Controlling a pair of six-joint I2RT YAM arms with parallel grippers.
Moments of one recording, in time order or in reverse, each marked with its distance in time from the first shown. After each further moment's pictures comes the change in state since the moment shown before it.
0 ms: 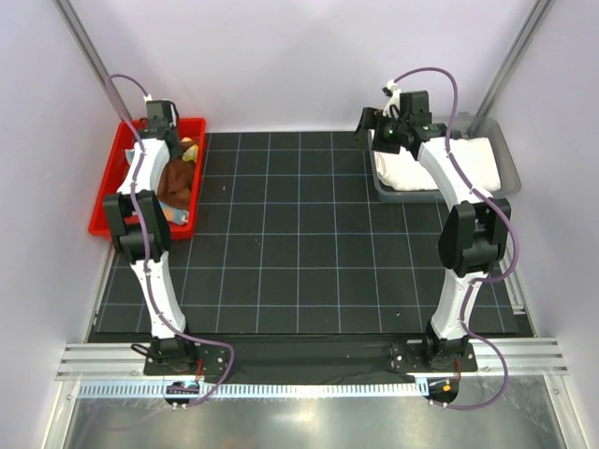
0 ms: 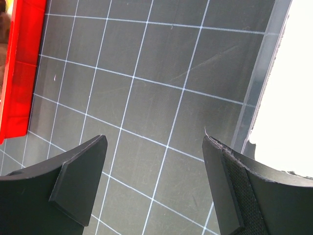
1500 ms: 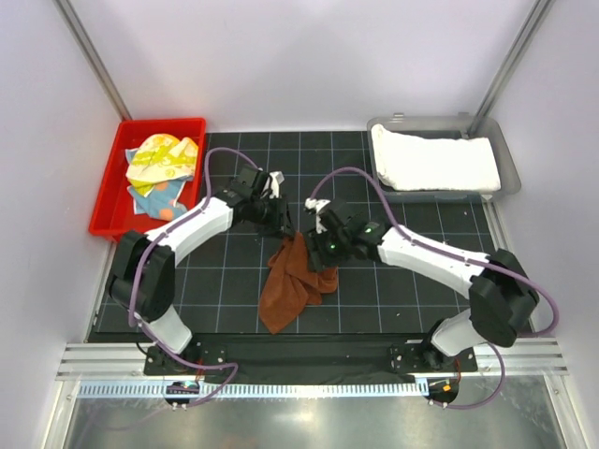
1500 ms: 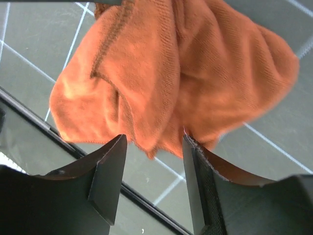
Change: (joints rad) left arm -0.595 -0.517 -0.772 0.054 0.638 -0.477; right arm 0.638 -0.490 -0.785 -0.017 0.262 0.100
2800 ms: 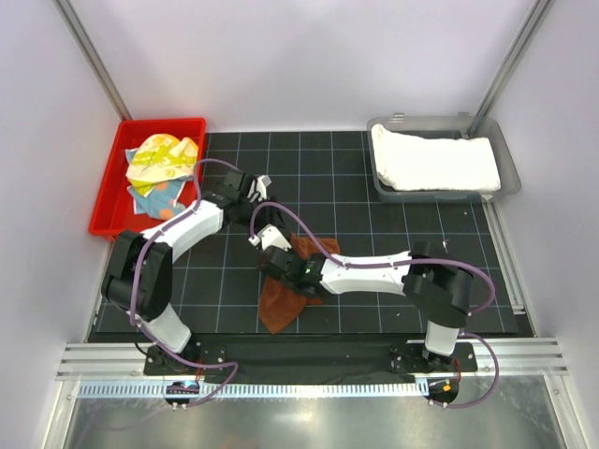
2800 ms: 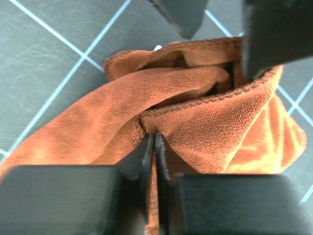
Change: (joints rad) left arm 0.098 -0.014 -0.095 0.069 0.149 -0.075; right arm 0.399 0.338 0.113 0.238 0.636 -0.097
